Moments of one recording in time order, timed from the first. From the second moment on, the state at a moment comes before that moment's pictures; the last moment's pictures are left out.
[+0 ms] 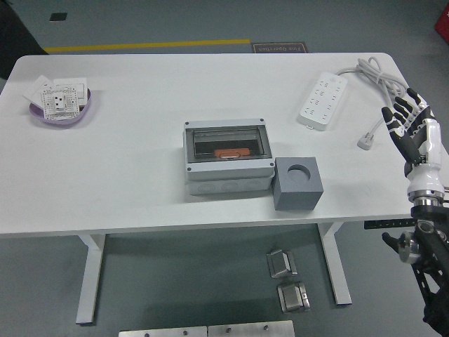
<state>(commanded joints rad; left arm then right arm) 0.18 0.04 -1.98 -0.18 1.97 -0.10 0.18 0.10 -0.22 1.43 1.22 -1.11 -0.30 0.47</state>
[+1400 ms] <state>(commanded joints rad) 0.19 0.07 -1.96 -0.18 1.95 -0.10 0.18 0.11 -0.19 1.44 1.21 -1.11 -0.30 0.46</state>
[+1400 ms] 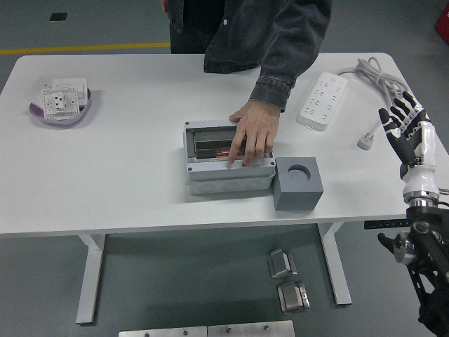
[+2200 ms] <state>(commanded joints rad) 0.20 0.04 -1.99 -0.18 1.98 -0.10 0.18 0.10 -0.19 1.45 1.22 -1.11 -0.30 0.46</state>
